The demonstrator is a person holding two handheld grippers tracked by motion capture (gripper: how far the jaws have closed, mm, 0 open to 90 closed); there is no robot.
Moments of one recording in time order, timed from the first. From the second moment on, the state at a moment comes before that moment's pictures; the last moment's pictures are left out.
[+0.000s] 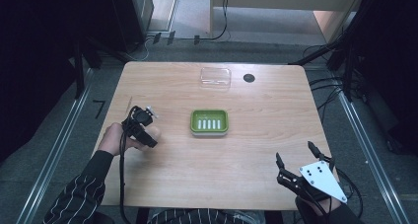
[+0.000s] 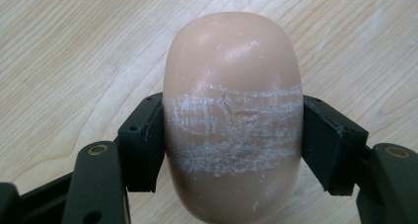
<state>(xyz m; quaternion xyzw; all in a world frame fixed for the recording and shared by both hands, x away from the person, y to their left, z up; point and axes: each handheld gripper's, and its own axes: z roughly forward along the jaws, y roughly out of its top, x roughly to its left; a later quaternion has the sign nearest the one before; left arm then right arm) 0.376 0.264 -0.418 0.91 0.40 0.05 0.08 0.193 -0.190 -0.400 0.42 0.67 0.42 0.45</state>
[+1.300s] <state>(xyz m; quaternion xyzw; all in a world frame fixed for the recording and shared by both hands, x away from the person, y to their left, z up) 0.396 0.209 -0.409 0.96 0.29 0.05 0.06 0.195 -0.192 -0.402 0.43 0.66 0.42 0.45</state>
